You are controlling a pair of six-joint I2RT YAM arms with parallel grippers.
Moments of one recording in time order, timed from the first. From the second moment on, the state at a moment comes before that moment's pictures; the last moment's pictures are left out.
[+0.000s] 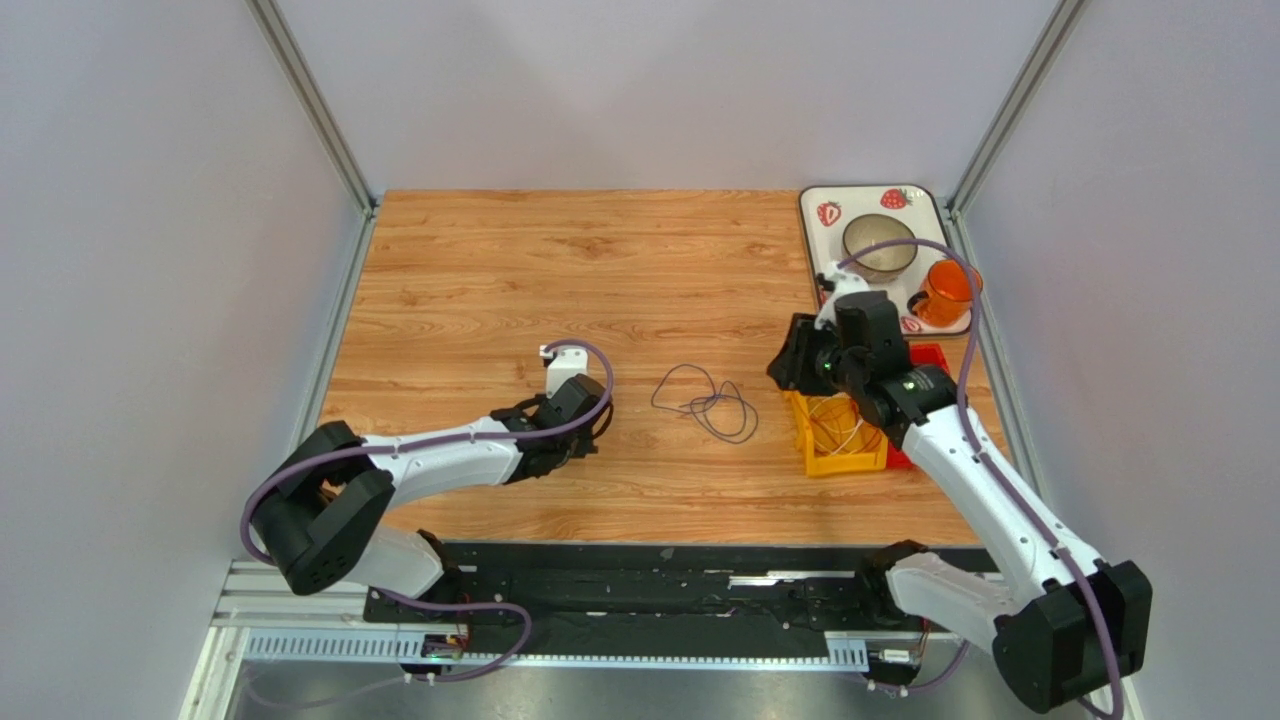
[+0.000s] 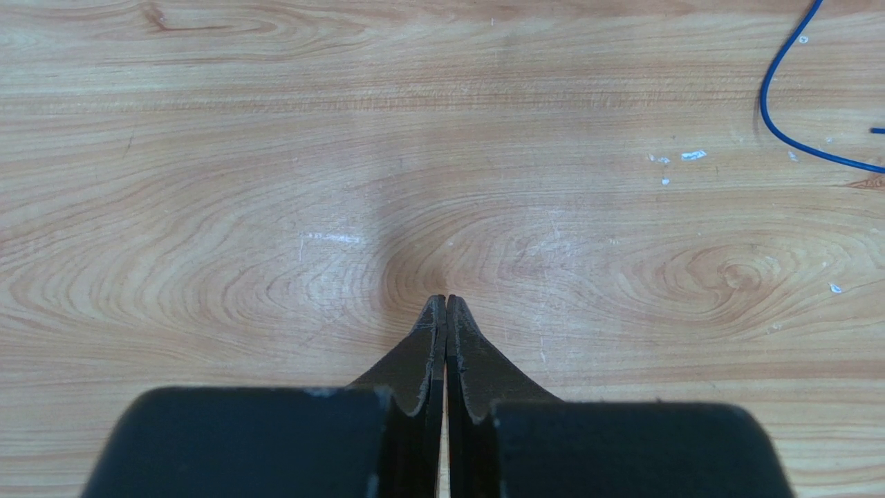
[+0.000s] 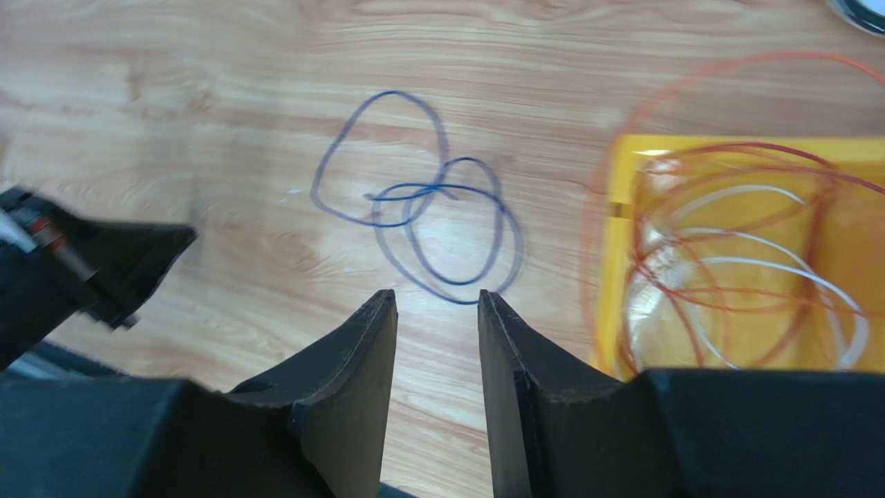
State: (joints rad) left arm -0.83 1.40 0.63 -0.17 -0.45 -0.67; right arm 0.33 1.05 0.87 -0.51 -0.10 0.40
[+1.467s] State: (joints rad) left arm -0.83 1.16 0.44 0.00 -0.42 -0.66; right arm 0.70 1.87 1.33 -0.67 0.16 0.58
